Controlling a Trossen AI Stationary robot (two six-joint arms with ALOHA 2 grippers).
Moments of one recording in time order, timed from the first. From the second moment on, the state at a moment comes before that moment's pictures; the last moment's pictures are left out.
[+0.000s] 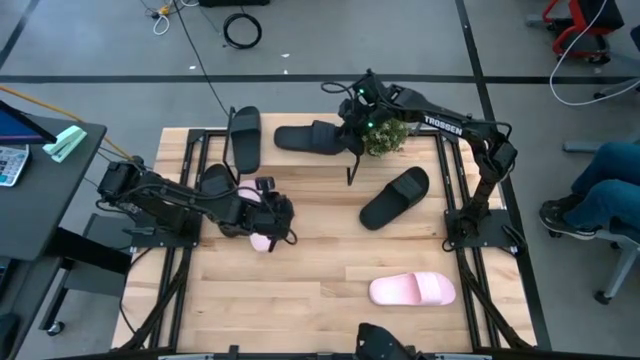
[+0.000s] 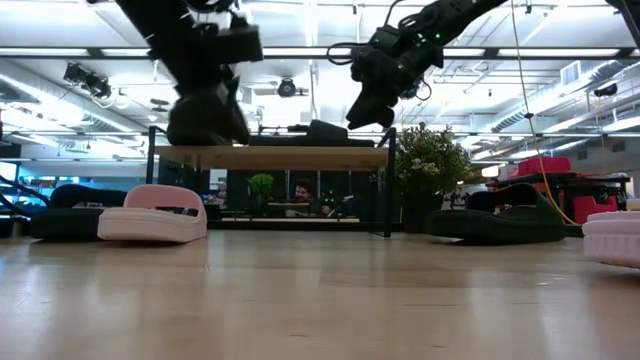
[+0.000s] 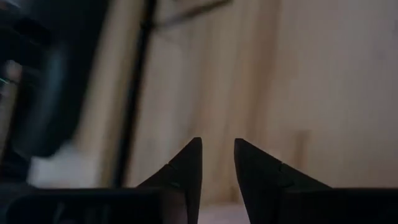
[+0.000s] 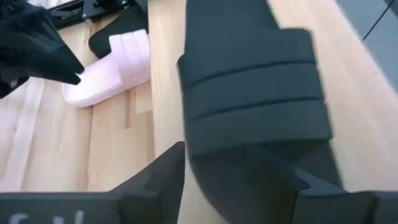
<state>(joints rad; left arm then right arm) -0.19 1.49 0.96 -0.52 -0.81 0.03 -0.67 1.78 1.57 -0.67 -0.52 -0.23</state>
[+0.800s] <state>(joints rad) 0.16 1.49 1.19 -0.43 -0.63 0.85 -0.45 1.78 1.57 -0.92 -0.52 -0.07</state>
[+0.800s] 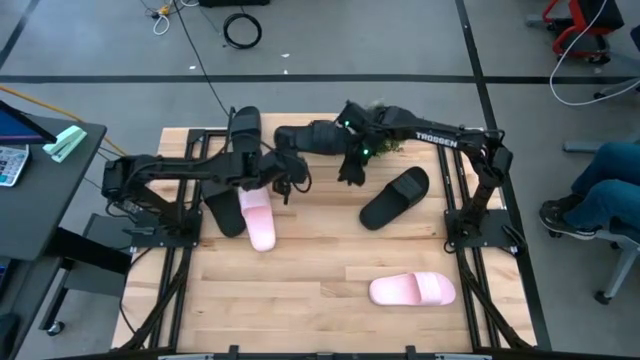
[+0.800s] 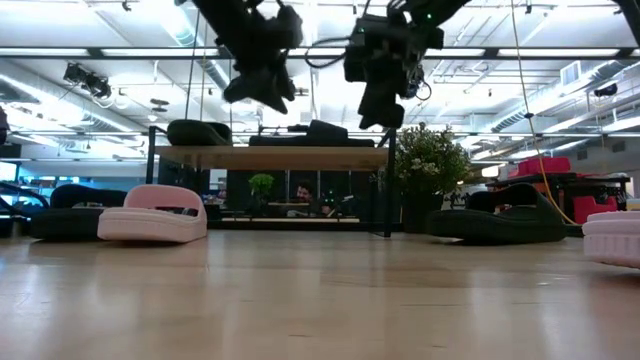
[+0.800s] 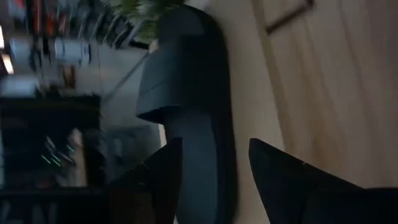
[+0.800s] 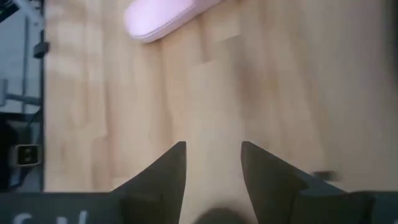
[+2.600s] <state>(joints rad) 0.36 1.75 1.18 0.32 -0.80 1.42 -0.24 1.16 1.24 -0.88 -0.36 -0.03</state>
